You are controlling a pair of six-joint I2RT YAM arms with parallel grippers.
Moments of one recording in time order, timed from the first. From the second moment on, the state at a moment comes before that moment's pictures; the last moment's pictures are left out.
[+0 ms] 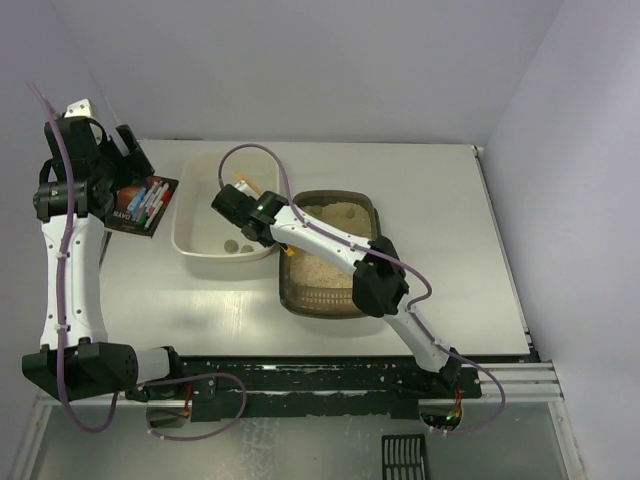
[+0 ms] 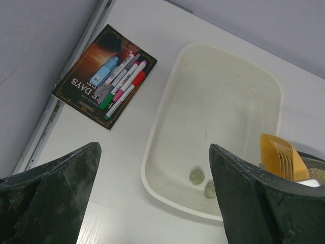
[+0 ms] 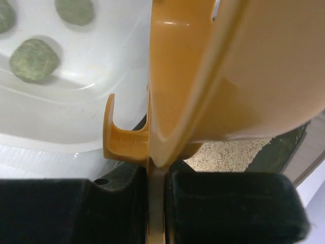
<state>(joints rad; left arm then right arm) 0.18 1.28 1.53 -0.75 -0.05 -0.27 1.01 2.35 2.29 -1.10 0.55 0.14</state>
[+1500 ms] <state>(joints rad) -0.27 2.19 2.38 -0.96 0.42 0.17 0.58 1.55 1.34 -0.65 -0.59 0.70</state>
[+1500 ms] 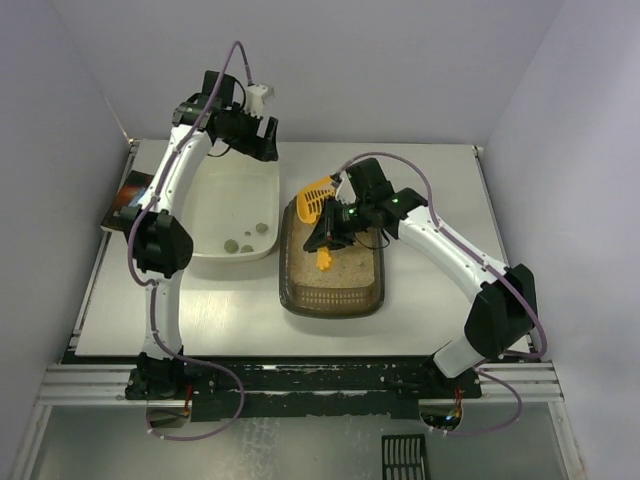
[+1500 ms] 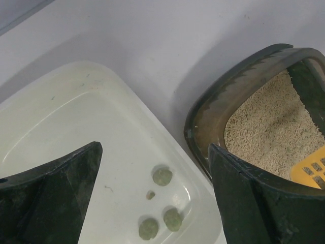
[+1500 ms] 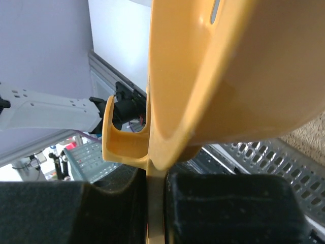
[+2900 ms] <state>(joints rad) -0.44 2.44 2.27 -0.64 0.39 0.05 0.46 1.82 1.18 -0.38 -0.72 1.14</state>
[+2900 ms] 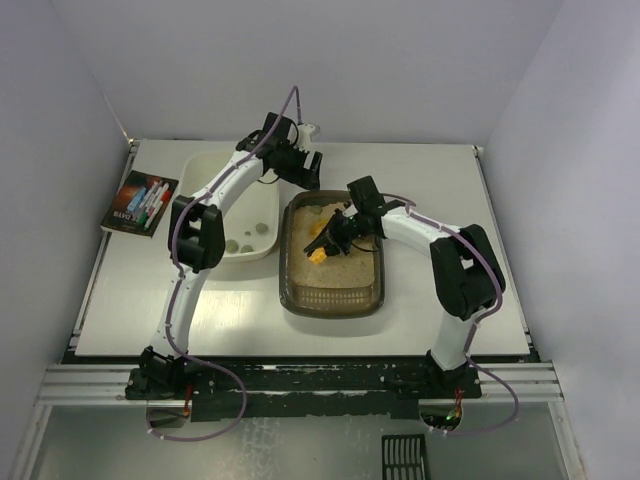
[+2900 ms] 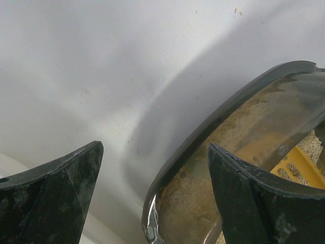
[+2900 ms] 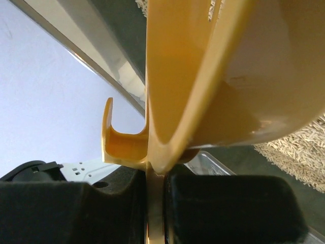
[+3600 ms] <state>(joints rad) -0.45 2.45 2.26 -0.58 0.40 0.02 0.46 1.88 1.17 -0.20 -0.74 1.19</state>
